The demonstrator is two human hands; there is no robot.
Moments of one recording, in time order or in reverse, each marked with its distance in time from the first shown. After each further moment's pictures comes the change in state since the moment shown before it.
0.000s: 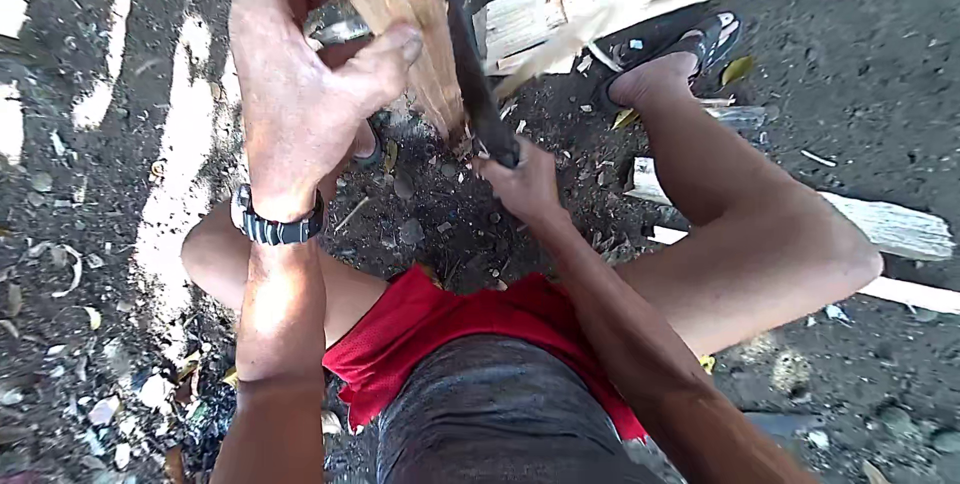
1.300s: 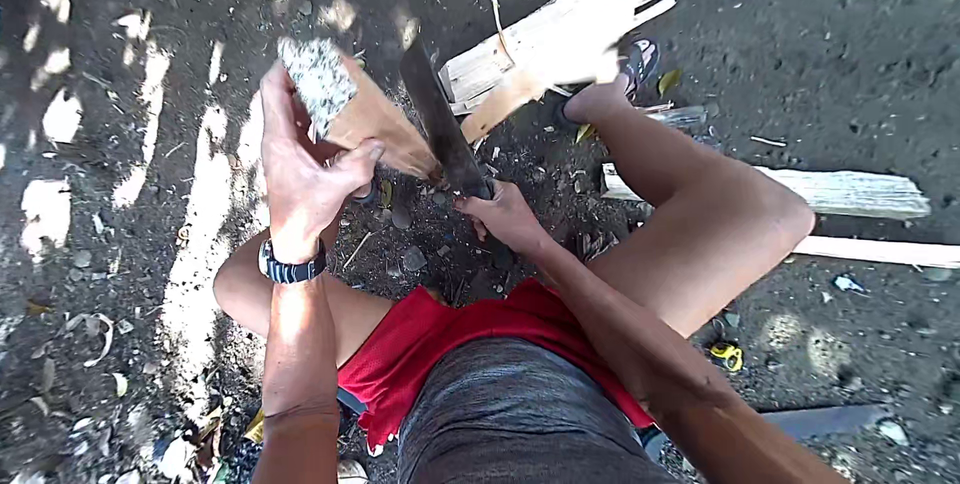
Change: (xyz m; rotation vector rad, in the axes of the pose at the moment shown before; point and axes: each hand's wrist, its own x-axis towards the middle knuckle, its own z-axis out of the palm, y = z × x) left_hand -0.037 0.009 -0.003 -0.175 -0.046 0.095; right_hand -0.045 -0.013 -0.016 0.518 -0.226 0.248
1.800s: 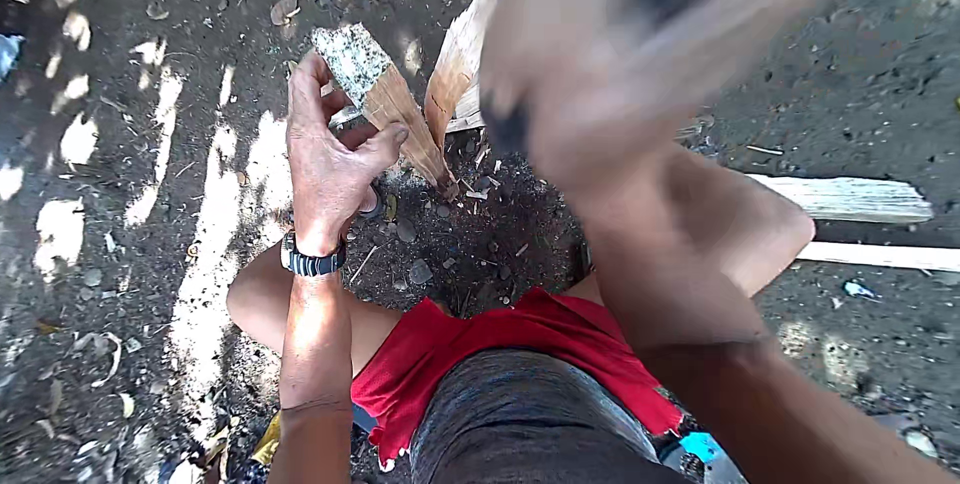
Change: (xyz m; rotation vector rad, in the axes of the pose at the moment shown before) left_hand 0.033 0.005 0.015 -0.009 -0.005 -0.130; right_hand -0.047 -0.223 0.016 -0.090 0.412 -1.207
